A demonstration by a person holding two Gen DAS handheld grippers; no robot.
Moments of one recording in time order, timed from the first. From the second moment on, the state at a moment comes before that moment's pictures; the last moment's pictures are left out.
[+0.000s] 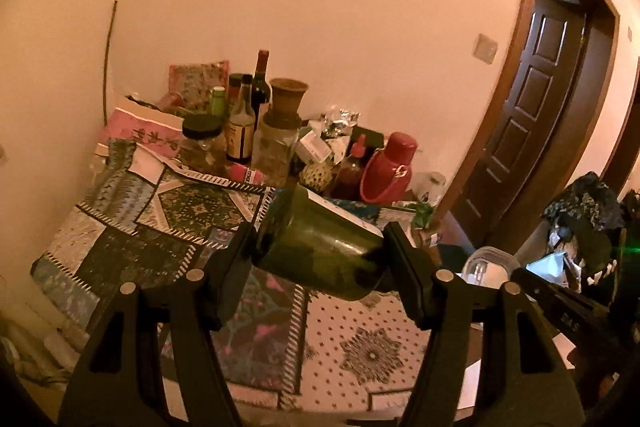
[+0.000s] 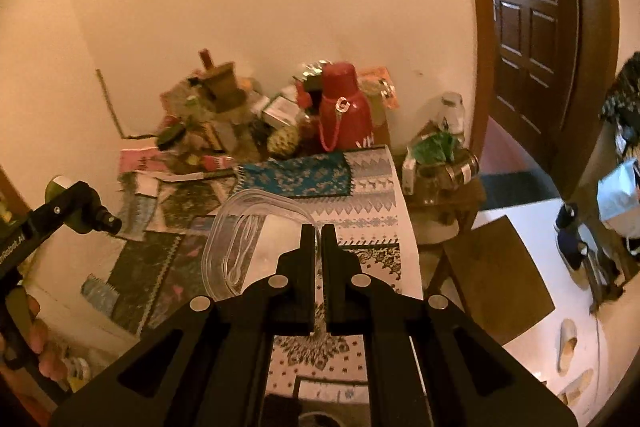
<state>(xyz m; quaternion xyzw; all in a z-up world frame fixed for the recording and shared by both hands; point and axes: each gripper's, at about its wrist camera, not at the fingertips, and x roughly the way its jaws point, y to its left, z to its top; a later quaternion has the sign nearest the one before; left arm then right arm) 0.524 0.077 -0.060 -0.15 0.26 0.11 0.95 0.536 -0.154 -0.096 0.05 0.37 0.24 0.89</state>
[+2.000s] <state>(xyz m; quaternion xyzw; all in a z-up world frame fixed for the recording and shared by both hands) 0.259 0.102 -0.272 -0.17 0.46 0.04 0.87 0.261 -0.136 -0.287 0.02 0.56 0.16 0.81</state>
